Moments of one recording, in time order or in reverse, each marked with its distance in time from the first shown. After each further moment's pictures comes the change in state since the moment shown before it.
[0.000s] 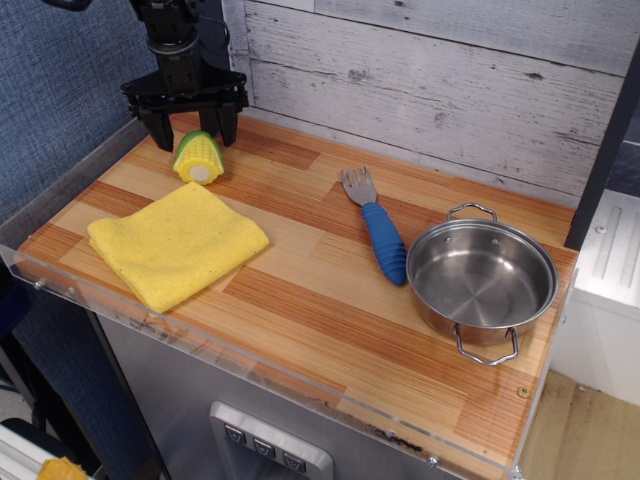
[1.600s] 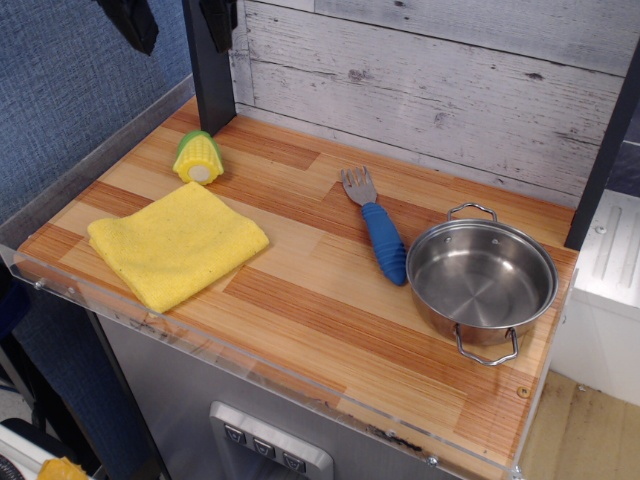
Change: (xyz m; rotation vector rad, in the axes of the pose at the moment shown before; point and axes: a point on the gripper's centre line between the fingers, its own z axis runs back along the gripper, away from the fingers) arm -0.048 -0.023 0.156 -0.126 -0.121 -0.223
